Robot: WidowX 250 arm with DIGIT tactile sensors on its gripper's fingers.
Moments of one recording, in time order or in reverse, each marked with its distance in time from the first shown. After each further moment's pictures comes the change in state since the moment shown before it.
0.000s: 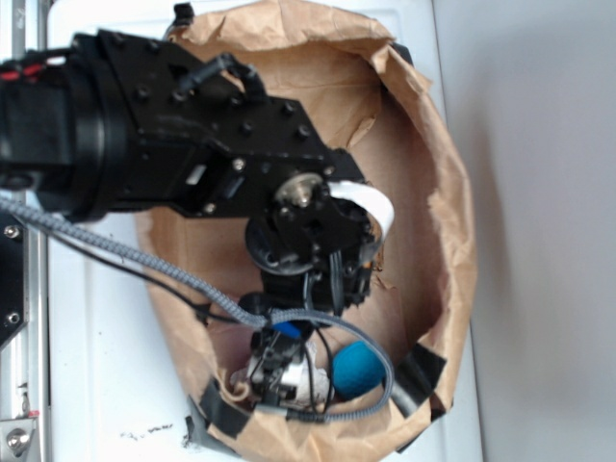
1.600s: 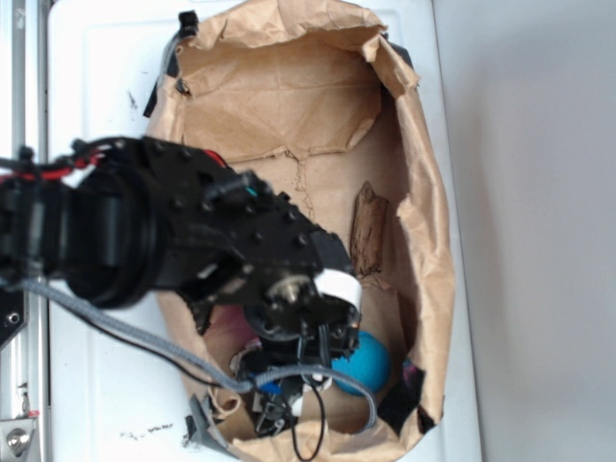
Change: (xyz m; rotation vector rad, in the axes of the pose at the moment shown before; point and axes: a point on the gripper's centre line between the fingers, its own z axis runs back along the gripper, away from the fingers) arm -0.009 -0.023 -0.046 0.043 0.035 -0.003
